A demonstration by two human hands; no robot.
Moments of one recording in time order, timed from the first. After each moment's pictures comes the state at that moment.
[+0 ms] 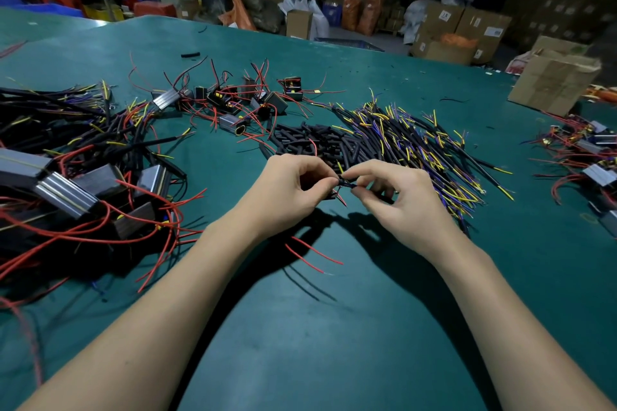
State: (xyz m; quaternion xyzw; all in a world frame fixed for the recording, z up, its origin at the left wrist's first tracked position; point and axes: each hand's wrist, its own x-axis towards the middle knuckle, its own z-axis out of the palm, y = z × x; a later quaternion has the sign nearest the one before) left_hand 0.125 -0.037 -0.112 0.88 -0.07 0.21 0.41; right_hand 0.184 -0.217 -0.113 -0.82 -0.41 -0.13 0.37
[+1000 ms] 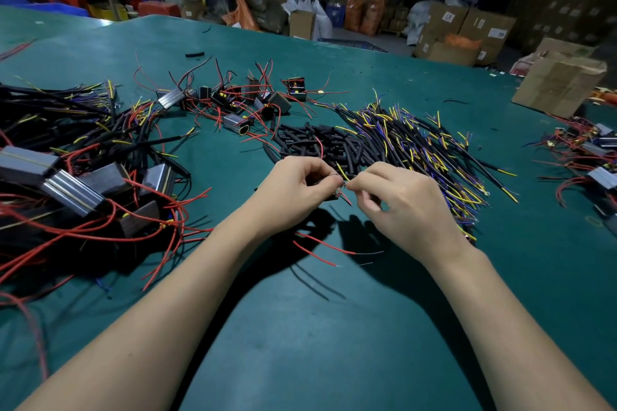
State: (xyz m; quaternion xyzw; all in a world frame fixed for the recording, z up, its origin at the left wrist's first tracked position) left_hand 0.130 -0.038 -0.112 0.86 -0.04 0.15 0.48; right_hand 0.176 -0.209 -0.111 -0.80 -0.47 -0.33 0.18
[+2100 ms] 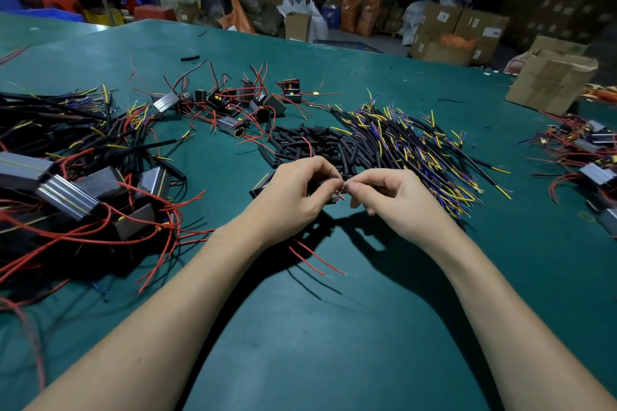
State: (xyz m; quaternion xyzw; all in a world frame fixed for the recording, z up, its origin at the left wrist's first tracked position) left_hand 0.129 -0.041 -0.121 0.87 -0.13 0.22 0.41; right_hand 0.184 -0.213 -0.115 -0.80 -0.32 0.05 0.51
